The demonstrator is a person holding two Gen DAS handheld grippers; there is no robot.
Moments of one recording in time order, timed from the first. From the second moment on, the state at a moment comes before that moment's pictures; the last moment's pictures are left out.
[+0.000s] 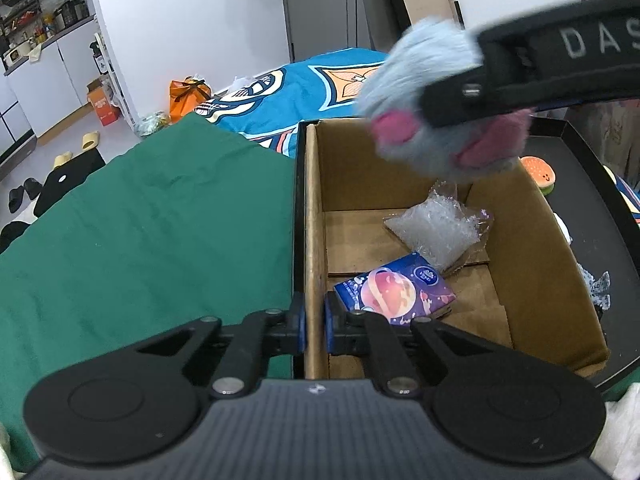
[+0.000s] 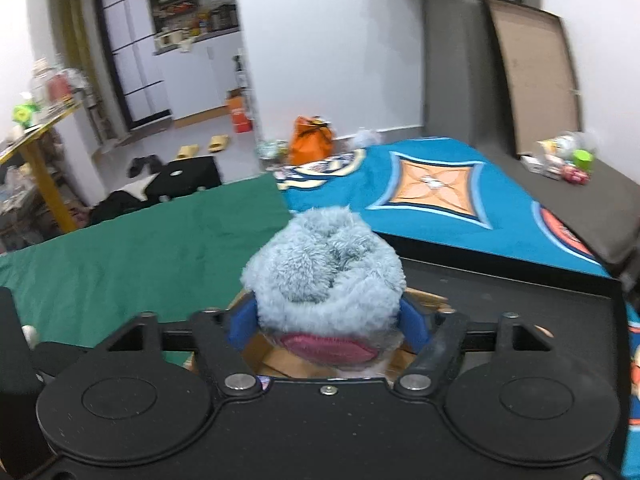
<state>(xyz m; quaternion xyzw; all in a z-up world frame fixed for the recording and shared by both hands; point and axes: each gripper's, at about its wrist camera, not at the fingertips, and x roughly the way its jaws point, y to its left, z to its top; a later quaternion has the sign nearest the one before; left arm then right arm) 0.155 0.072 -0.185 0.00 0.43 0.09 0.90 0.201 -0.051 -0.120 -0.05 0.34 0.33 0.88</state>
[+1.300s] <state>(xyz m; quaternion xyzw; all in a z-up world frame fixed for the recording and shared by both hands) 0.156 0.037 -0.173 0.05 0.44 0.10 0.89 0.184 -0.170 -0.157 -0.02 0.39 0.21 0.89</state>
